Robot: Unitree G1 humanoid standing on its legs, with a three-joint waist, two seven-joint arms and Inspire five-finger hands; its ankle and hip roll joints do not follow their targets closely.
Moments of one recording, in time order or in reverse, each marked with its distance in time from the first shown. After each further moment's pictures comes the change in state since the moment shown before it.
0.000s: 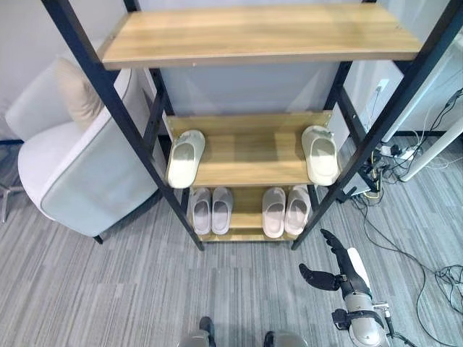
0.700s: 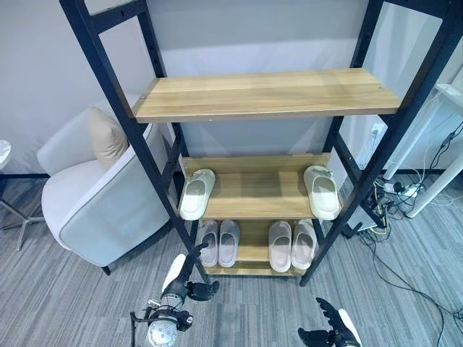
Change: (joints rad) left arm 0.044 0.039 -0.110 -0.902 -0.310 -0.121 0.000; right arm 0.013 0.101 0.080 0.432 0.040 0.026 0.019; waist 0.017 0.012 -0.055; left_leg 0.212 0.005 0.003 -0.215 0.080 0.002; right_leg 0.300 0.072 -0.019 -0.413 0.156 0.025
